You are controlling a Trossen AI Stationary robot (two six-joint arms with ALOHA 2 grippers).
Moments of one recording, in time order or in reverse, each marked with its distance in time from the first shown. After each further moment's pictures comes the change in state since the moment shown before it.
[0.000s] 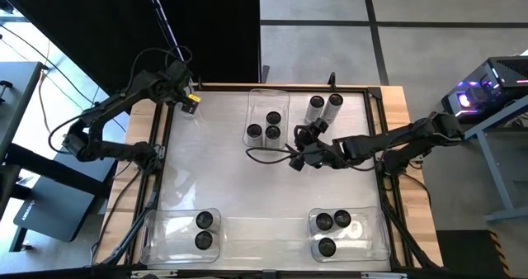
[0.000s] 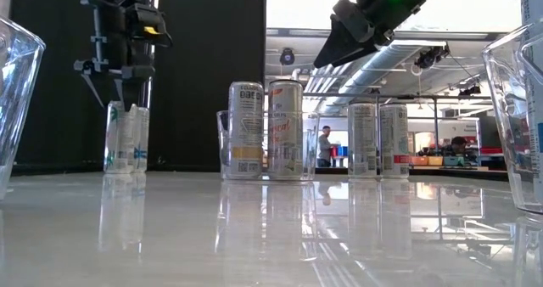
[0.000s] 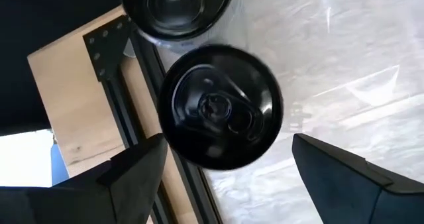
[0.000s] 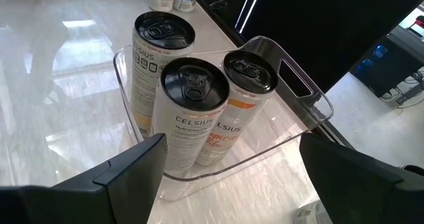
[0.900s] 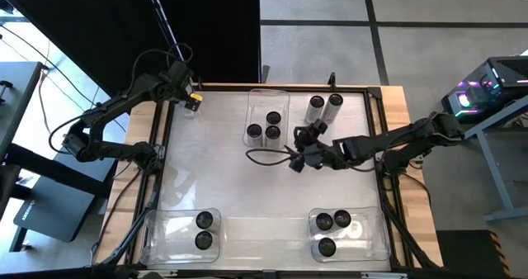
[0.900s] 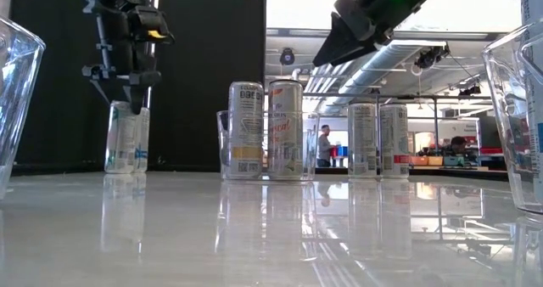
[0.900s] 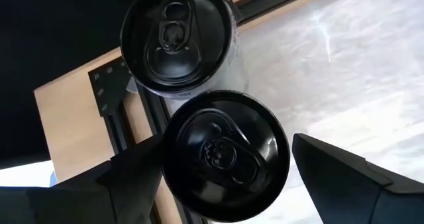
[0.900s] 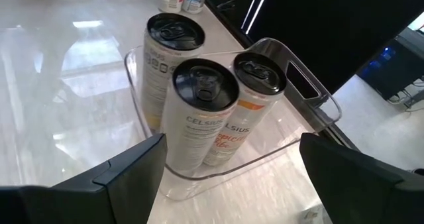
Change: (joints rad) left arm -0.005 -0.004 -0.052 0.163 -0.040 0.038; right arm 0.009 0.000 0.000 0.007 -0.015 -0.005
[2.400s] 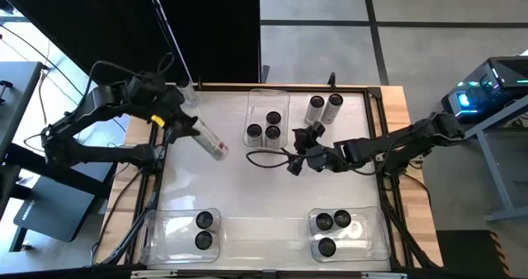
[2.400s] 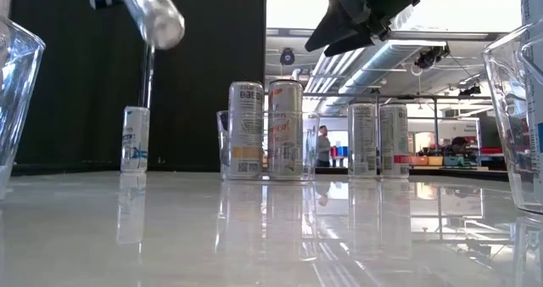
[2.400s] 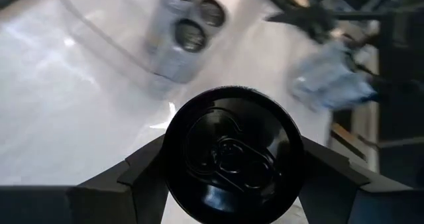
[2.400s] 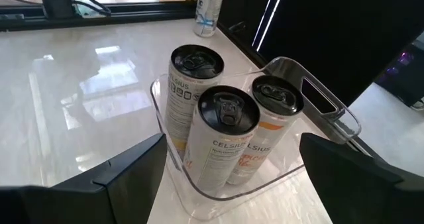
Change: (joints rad) left arm -0.498 -0.325 0.283 -0.186 0.641 -0.177; right arm 0.030 0.000 0.000 0.093 -0.002 0.020
